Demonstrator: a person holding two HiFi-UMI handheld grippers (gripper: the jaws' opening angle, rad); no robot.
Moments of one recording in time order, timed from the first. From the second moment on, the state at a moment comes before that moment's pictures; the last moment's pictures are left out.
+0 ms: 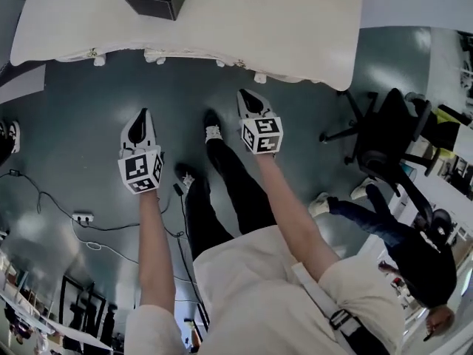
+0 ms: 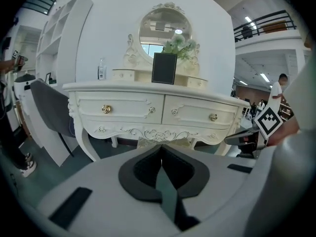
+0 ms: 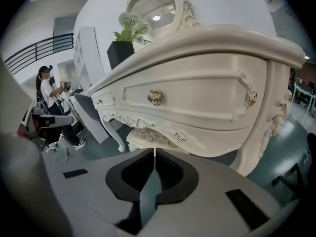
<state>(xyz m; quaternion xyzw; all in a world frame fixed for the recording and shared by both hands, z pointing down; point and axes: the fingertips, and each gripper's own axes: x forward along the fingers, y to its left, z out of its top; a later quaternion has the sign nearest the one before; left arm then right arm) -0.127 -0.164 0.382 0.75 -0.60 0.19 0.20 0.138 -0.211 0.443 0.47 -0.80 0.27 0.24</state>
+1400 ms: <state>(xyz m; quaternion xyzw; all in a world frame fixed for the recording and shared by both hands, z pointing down) -0.164 -0.238 0.585 0.79 -0.52 0.24 0.20 0.146 -0.249 0.590 0.50 -0.77 0.28 0.28</state>
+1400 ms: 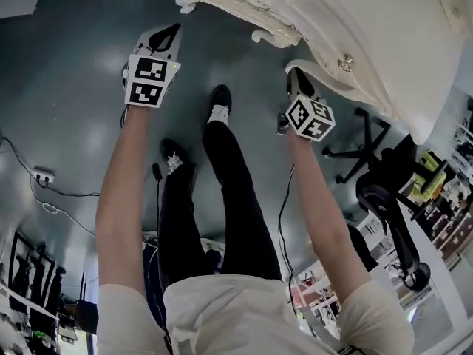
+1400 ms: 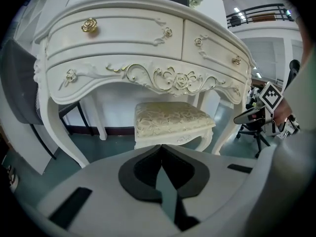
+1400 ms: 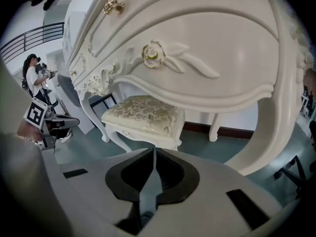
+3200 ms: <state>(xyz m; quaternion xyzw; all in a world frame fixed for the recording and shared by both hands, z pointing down) -0.165 -0.361 0.730 0.85 -0.42 0.28 0.16 0.144 -0.326 0.746 0.46 -0.78 0.27 0.33</state>
